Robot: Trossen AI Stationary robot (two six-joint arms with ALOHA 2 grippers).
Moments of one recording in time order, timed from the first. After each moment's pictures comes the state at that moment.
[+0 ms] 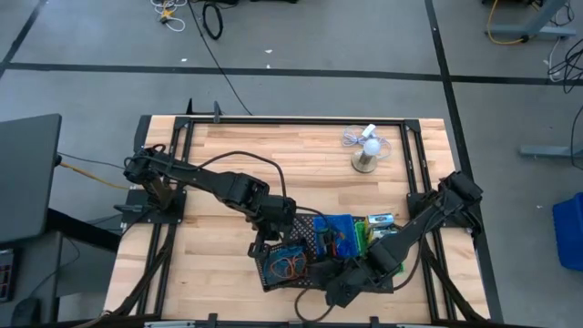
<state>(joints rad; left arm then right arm) -0.28 1.78 1.65 -1.00 0.14 -0.14 0.65 1.83 1.58 -0.69 0.54 0.18</state>
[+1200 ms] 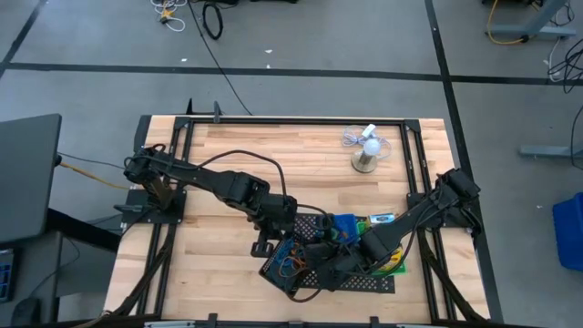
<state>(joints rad) -0.27 1.78 1.65 -0.97 0.14 -0.17 0.57 1.83 1.58 -0.77 0.63 0.18</state>
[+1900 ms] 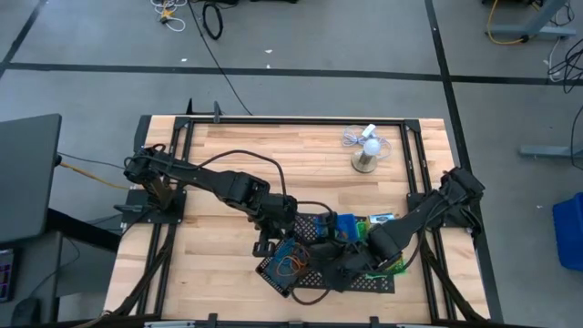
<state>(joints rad) -0.27 1.78 1.65 -0.96 0.12 -0.22 0.60 1.79 1.65 -0.84 0.63 0.15</state>
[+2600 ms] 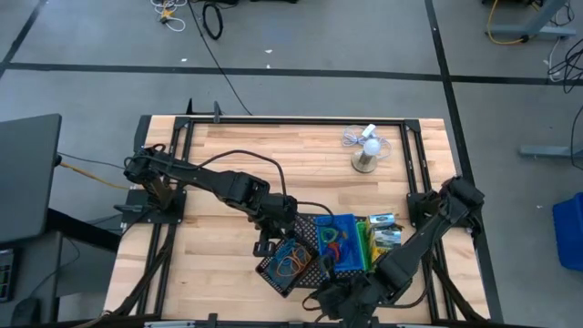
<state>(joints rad) -0.27 1.78 1.65 -0.96 0.11 -0.22 0.75 1.86 1.63 -0.60 0.41 0.11</state>
